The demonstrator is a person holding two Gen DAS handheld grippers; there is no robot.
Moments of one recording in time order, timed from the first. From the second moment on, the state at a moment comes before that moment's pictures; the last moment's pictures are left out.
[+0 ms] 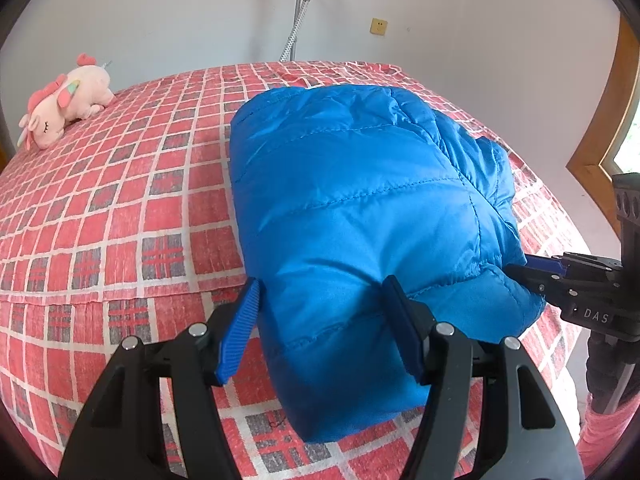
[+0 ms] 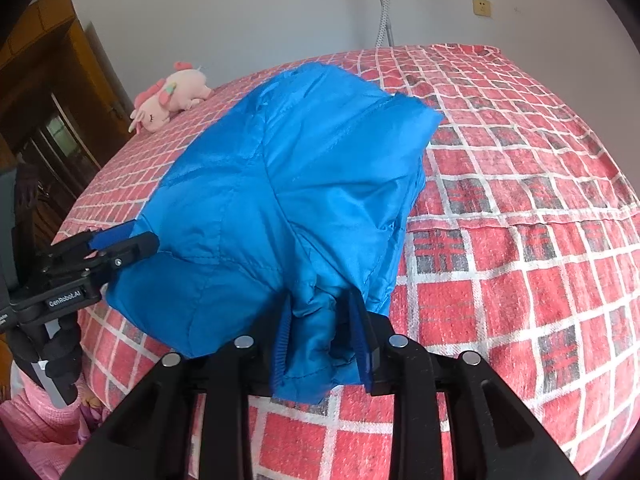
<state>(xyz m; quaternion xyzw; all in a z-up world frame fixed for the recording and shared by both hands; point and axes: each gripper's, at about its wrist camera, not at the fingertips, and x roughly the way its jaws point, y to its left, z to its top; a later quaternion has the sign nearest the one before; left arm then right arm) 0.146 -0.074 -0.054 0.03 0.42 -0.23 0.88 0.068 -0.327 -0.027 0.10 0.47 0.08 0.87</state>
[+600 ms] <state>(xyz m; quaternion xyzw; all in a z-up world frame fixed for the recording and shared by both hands) 0.192 -0.039 -0.038 -0.01 0.46 -0.26 0.85 0.091 -0.358 -0.009 0.18 0.49 0.09 0.85</state>
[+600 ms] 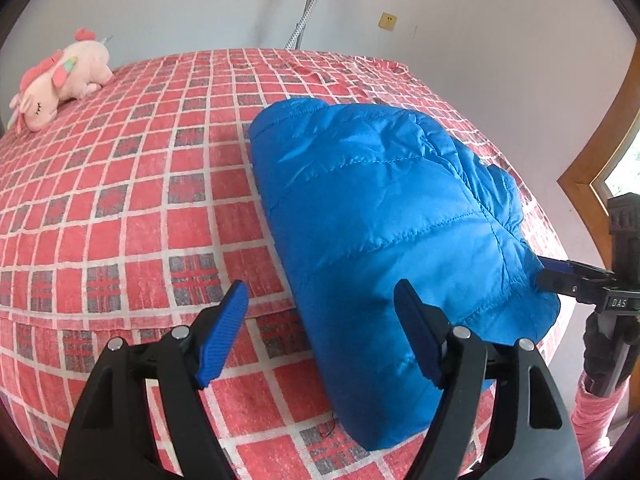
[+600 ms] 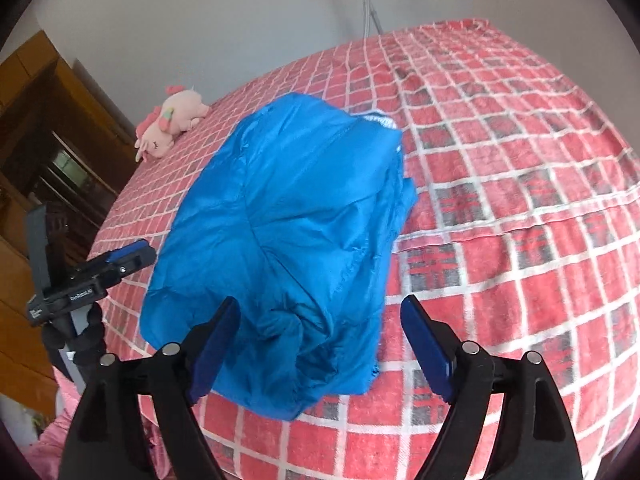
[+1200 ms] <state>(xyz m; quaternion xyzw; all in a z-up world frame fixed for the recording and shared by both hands) 0.229 -0.067 -0.075 -0.04 0.51 -0.32 0.80 0.133 -0.357 -0.065 0.23 0.55 0.12 0.80</state>
